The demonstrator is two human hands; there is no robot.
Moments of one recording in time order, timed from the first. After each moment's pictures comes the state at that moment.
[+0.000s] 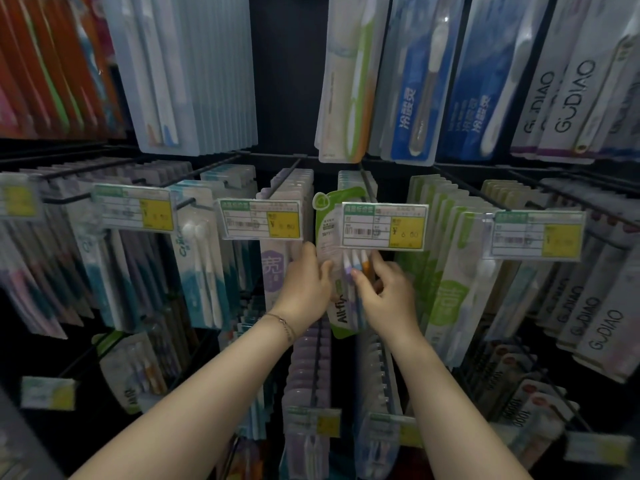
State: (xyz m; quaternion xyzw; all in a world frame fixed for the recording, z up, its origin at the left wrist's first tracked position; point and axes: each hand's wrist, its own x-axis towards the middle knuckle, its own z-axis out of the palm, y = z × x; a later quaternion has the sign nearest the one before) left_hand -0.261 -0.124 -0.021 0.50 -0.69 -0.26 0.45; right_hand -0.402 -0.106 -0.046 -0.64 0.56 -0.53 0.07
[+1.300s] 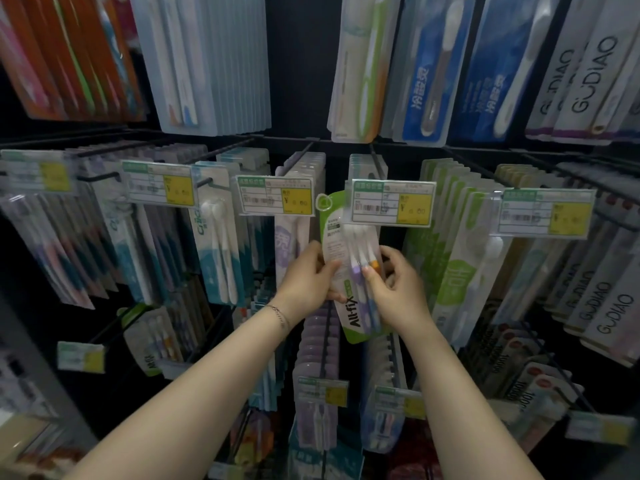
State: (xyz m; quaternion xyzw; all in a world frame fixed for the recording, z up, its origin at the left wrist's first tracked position) left_hand -0.249 -0.095 -0.022 0.48 -0.61 -0.44 0.45; right_hand -0.405 -0.089 -0.054 -0.62 0.56 -0.52 0.19
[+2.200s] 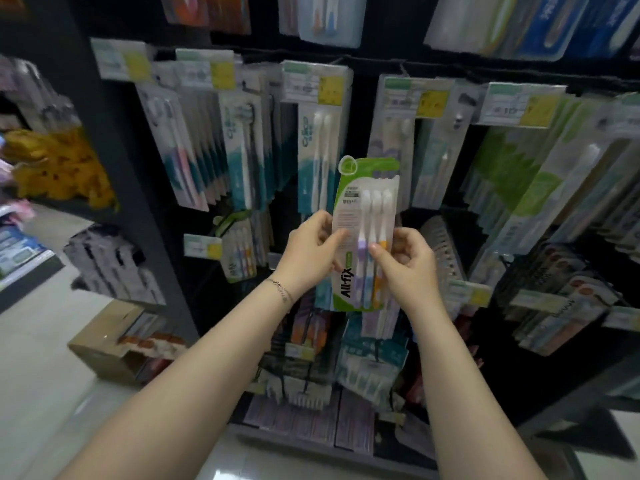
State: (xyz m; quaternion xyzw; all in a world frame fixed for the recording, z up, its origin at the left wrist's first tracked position) left_hand -0.108 0.021 -0.065 0.50 -0.65 -0.35 0.45; right_hand -0.266 0.036 -0.088 -0.55 0.54 -0.57 0.28
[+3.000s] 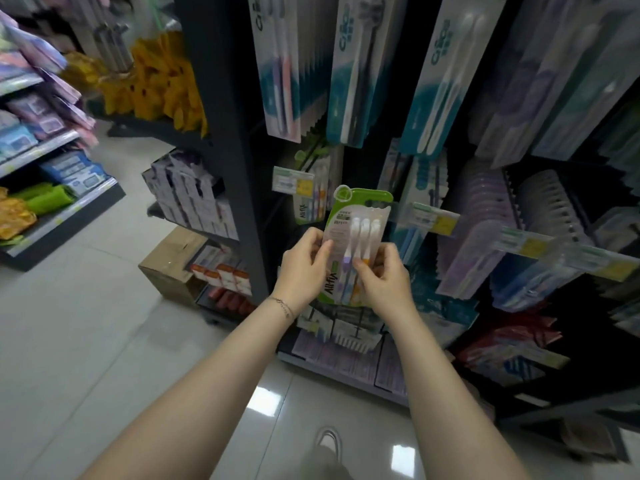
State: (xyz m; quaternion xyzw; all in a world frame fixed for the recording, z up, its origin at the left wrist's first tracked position) left_hand 0.037 0.066 -0.192 0.61 -0.58 -0.31 0.45; right_hand -0.112 0.059 -0.201 -0.59 0.58 -0.42 0.37
